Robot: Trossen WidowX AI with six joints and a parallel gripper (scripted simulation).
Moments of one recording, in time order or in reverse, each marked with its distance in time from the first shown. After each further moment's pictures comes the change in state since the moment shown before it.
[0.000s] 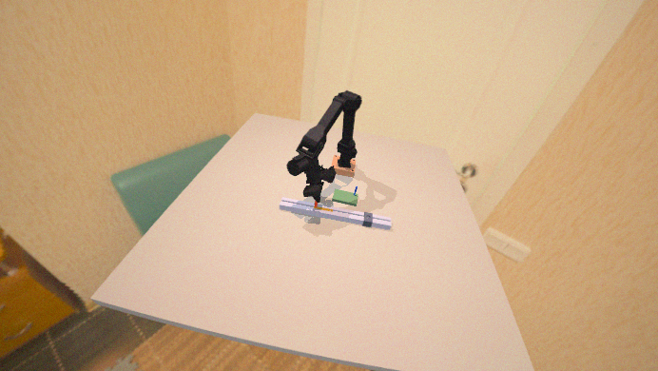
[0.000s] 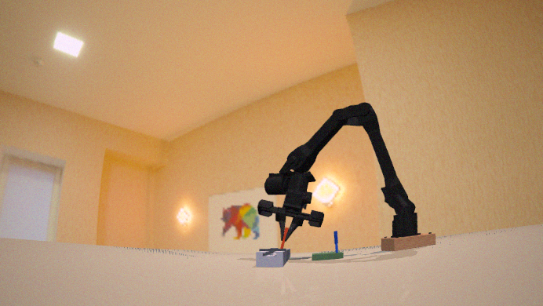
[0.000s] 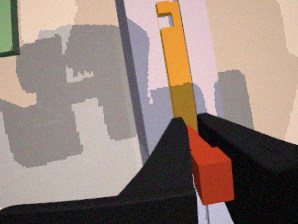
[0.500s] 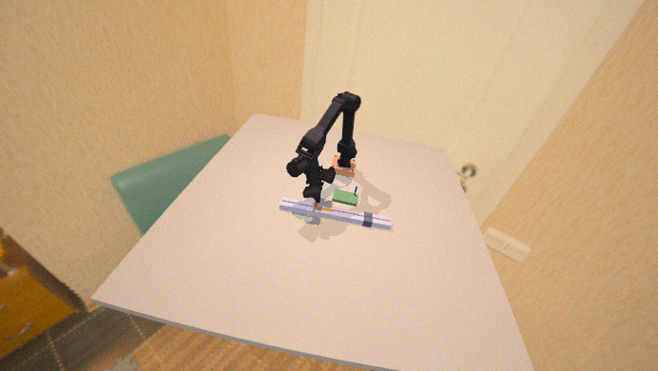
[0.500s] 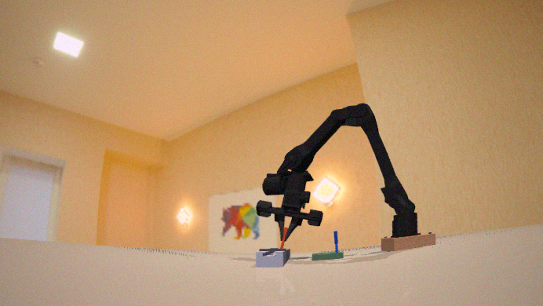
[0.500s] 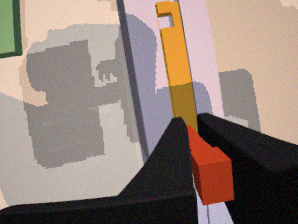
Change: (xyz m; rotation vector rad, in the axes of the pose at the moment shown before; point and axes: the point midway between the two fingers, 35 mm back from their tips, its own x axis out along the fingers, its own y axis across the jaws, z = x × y) arm 0.000 -0.002 0.000 0.009 0.000 0.029
